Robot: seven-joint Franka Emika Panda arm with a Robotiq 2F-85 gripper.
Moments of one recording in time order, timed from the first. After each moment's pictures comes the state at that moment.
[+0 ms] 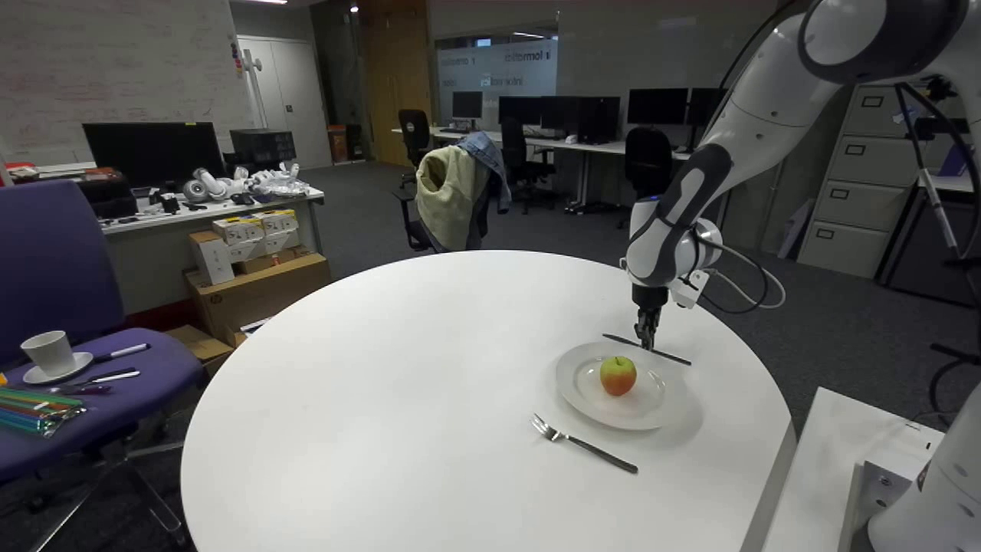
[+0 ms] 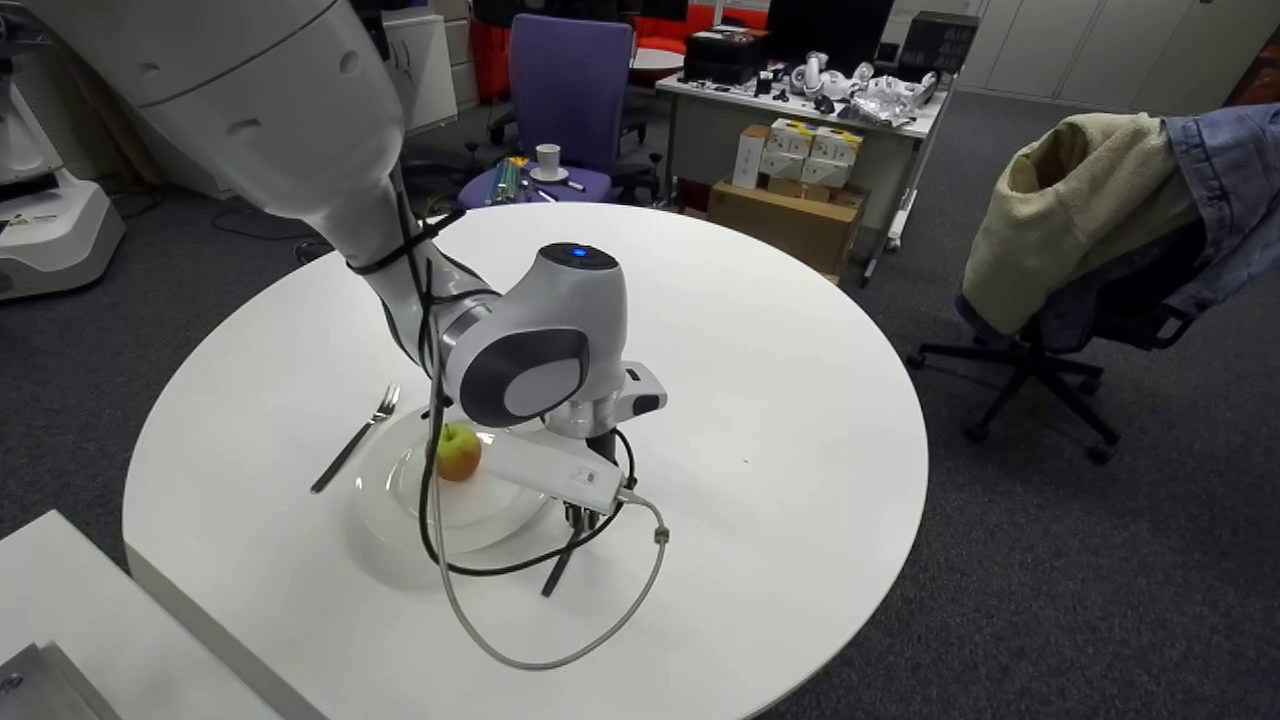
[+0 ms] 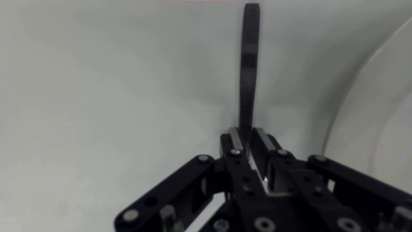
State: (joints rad) arm -0.34 0.51 -0.09 -2.23 -0.10 2.69 -0.48
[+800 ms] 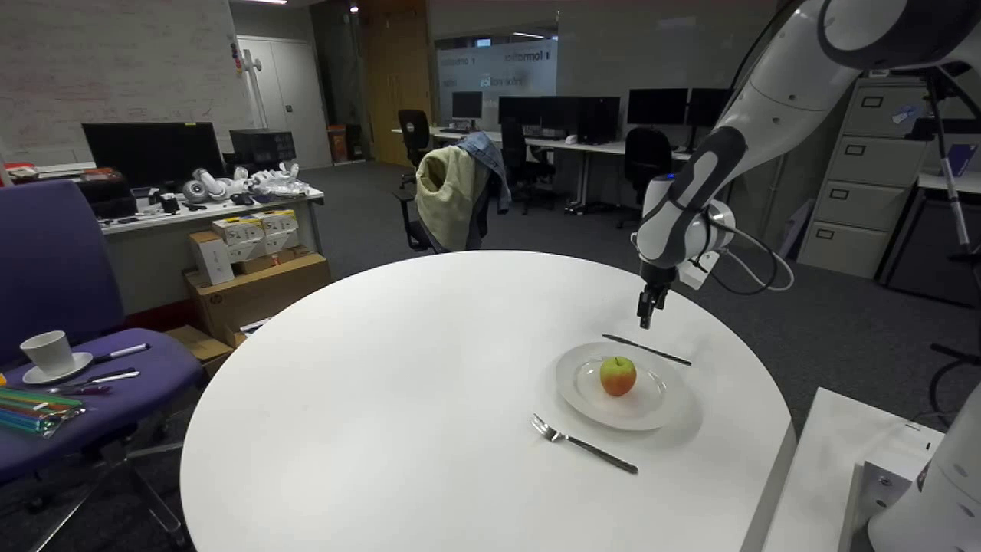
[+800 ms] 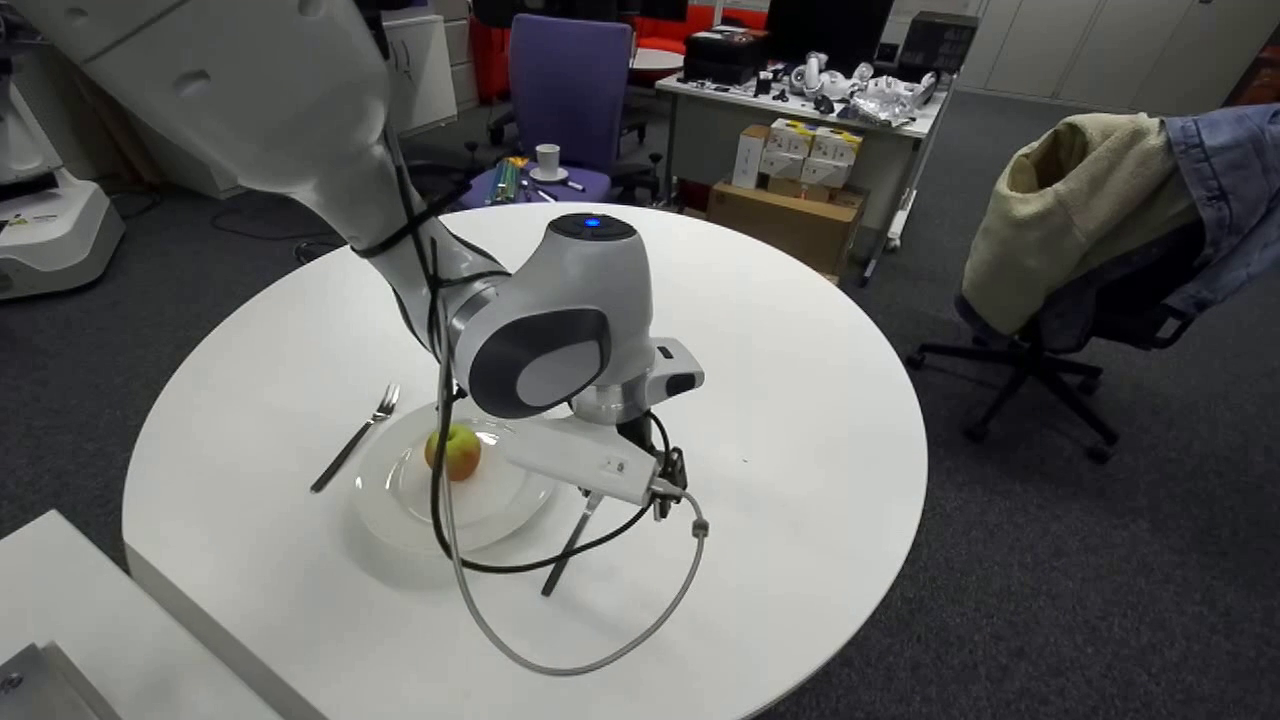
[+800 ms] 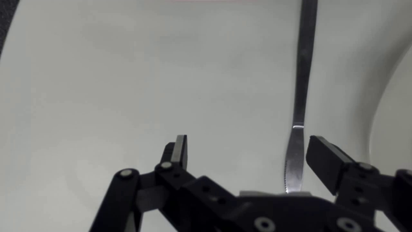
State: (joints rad) arm -0.34 0.45 -0.15 -2.23 -0.11 2.75 -0.48
